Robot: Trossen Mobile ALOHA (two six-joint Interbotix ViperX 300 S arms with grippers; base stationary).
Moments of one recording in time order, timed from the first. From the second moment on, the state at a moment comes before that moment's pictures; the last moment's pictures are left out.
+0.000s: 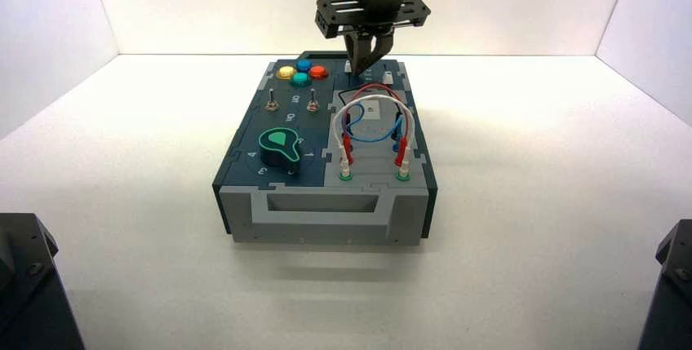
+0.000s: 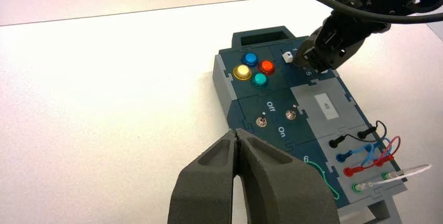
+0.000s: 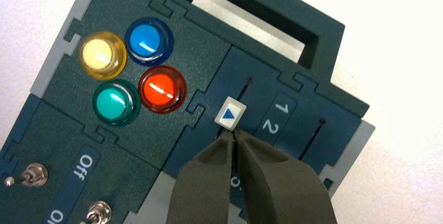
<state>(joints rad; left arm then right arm) -0.29 -1.11 1.16 -0.16 0.60 0.06 0.62 0.34 0.32 -0.07 0.52 0.20</state>
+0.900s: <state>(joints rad) -0.29 -1.11 1.16 -0.16 0.59 0.07 0.62 0.38 0.25 -0.07 0.54 0.20</state>
